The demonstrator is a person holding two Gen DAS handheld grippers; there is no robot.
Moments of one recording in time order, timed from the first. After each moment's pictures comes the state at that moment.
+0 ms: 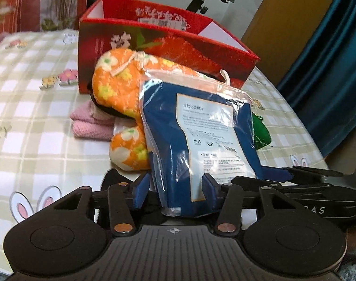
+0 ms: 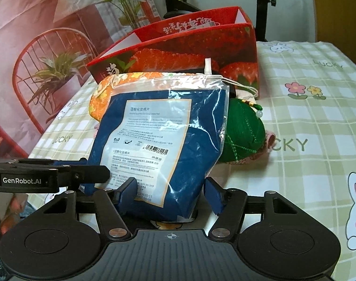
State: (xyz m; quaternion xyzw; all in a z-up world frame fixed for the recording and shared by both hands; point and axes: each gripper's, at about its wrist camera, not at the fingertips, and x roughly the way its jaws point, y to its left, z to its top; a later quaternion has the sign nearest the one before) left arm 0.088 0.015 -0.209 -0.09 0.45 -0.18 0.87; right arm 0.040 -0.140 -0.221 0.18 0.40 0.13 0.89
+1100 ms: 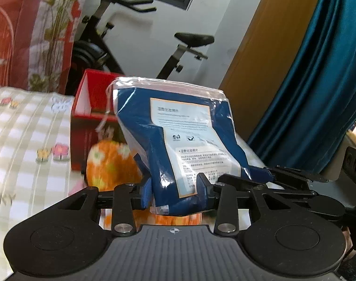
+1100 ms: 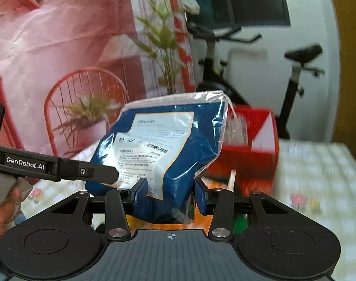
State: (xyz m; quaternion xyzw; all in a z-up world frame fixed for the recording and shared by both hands) left arm 0.088 0.028 -0.130 -0.11 0.30 -0.22 0.92; right arm 0.047 -0.137 -0.124 0.07 0.22 0.17 0.96
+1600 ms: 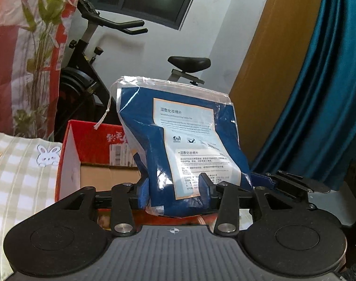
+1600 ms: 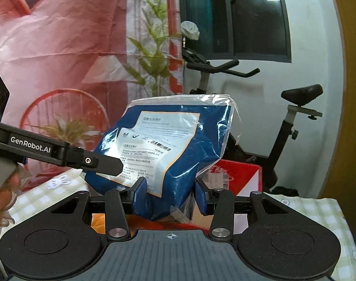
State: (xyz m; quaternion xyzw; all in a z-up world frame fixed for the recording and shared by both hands) left arm 0.196 0.019 -0.110 -0.09 0.26 -0.23 0.93; right arm 0.144 -0.159 -0.095 0.03 0.17 0.14 0.98
